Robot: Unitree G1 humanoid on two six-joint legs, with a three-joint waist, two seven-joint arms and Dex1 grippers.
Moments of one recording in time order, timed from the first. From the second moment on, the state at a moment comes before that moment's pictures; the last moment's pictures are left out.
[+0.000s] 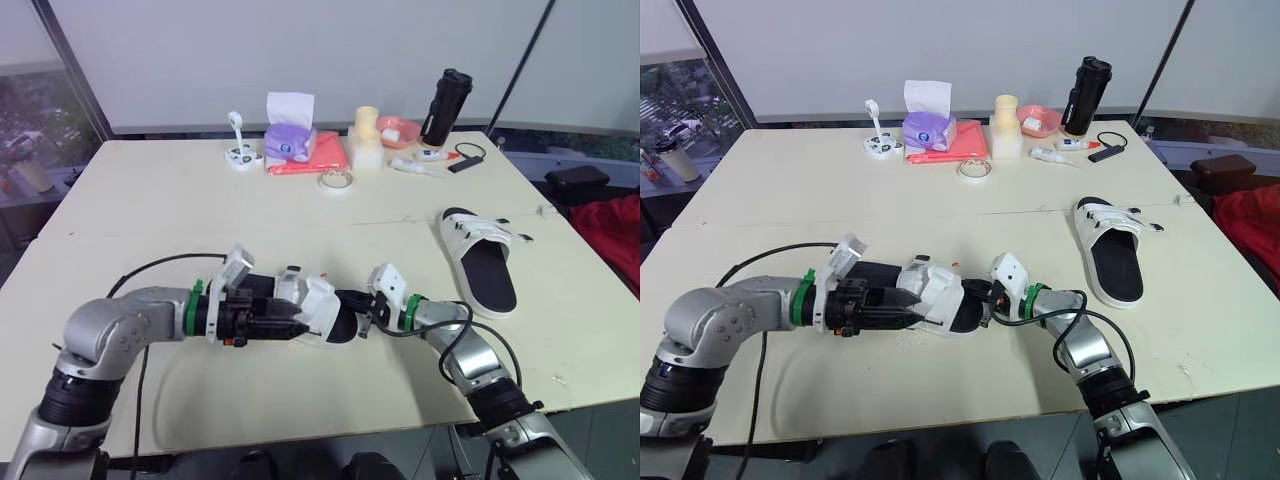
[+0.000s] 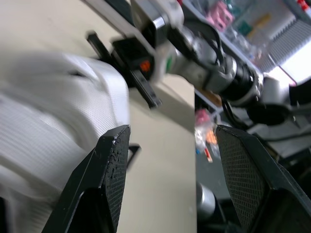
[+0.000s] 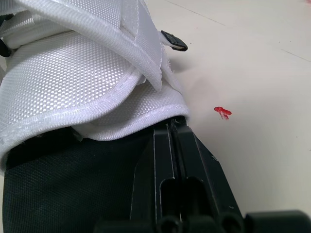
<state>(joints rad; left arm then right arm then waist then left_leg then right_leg) -0.41 0.68 -0.03 -0.29 -0.83 1.06 -1.01 -0.41 -0.37 0.24 0.24 0.14 0.07 0.83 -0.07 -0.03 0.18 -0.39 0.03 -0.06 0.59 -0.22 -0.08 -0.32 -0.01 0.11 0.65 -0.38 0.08</state>
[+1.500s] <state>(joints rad) -0.40 0.73 -0.13 -0.26 -0.66 0.85 -1.11 -0.41 -0.37 0.24 0.24 0.14 0.07 0.83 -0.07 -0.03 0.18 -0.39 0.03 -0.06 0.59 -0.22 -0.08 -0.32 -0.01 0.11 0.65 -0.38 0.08</state>
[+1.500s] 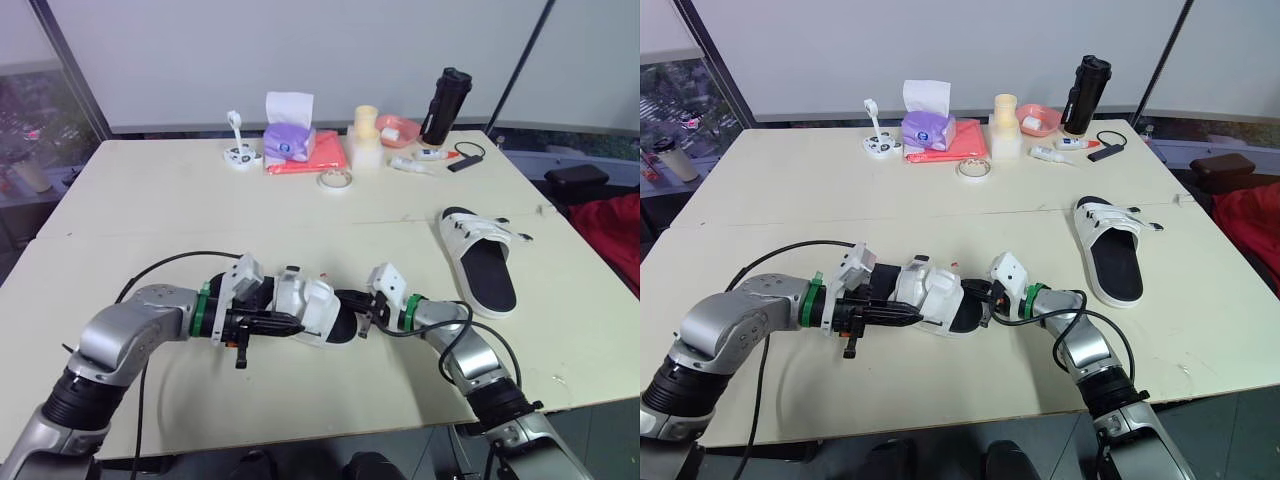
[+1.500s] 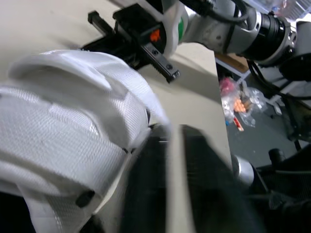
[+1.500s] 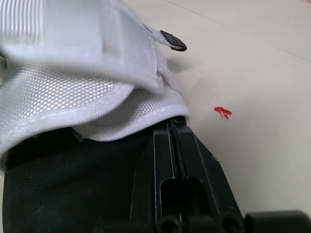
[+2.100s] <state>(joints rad) -0.66 0.46 0.11 -0.03 -1.02 1.23 -0.84 -0.40 -0.37 0.24 0.24 0.14 0.07 0.83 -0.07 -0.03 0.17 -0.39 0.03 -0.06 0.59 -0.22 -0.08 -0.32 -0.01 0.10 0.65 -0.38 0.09</state>
